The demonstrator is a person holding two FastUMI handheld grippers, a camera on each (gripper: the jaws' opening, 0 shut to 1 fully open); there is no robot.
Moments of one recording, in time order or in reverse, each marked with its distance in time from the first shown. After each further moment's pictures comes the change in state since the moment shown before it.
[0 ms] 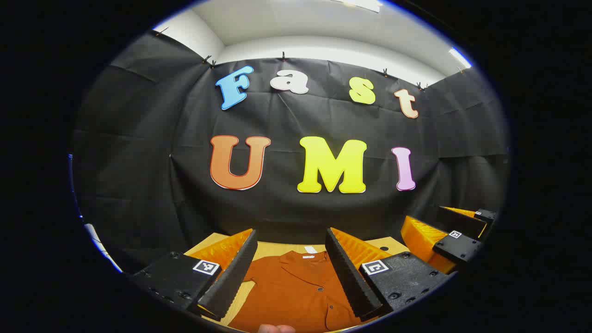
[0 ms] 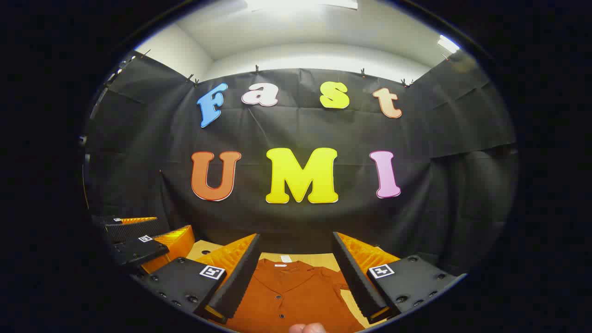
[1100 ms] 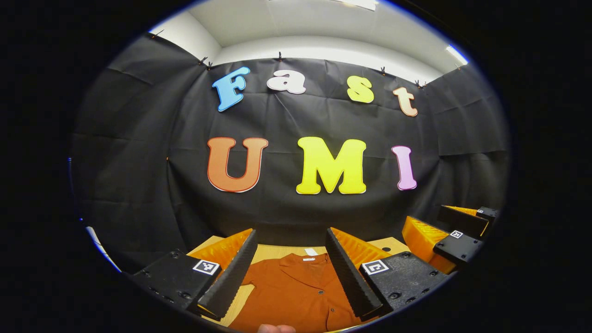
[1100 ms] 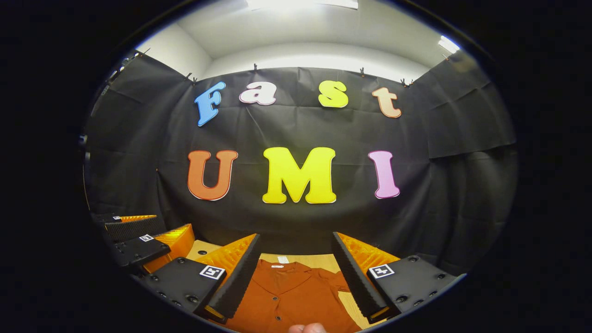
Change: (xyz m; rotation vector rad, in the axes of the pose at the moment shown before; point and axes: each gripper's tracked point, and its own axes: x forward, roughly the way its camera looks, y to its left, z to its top) left arm 0.014 -0.006 0.005 0.020 -0.020 -0.007; right arm 0.014 -0.009 -0.001 -0.005 -0.001 -0.013
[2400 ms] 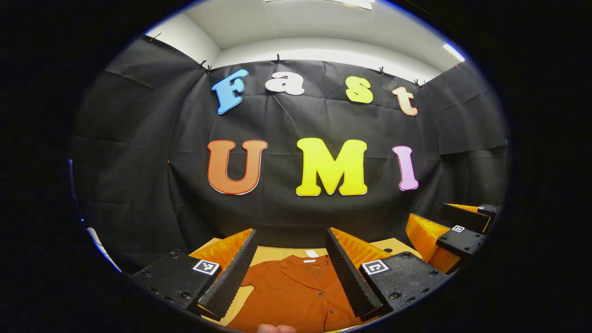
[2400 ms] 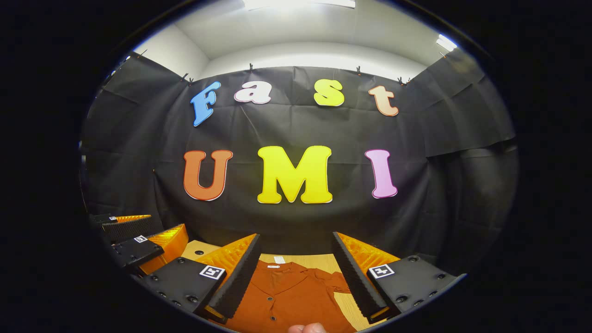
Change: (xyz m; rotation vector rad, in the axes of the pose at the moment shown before) left arm 0.003 -0.009 -0.003 0.016 -0.008 0.013; right arm 0.011 -0.018 -0.002 0.015 0.004 -0.008
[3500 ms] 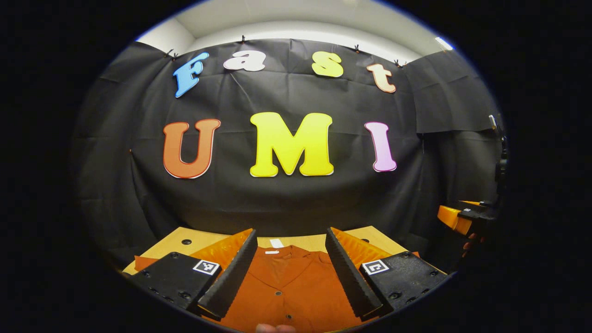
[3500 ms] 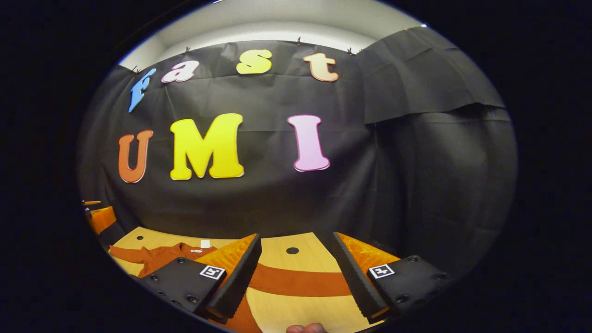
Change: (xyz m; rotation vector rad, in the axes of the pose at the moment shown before) left arm 0.066 -0.140 -0.047 0.033 0.139 -0.135; right arm 0.071 -0.310 -0.074 0.065 0.161 -0.290
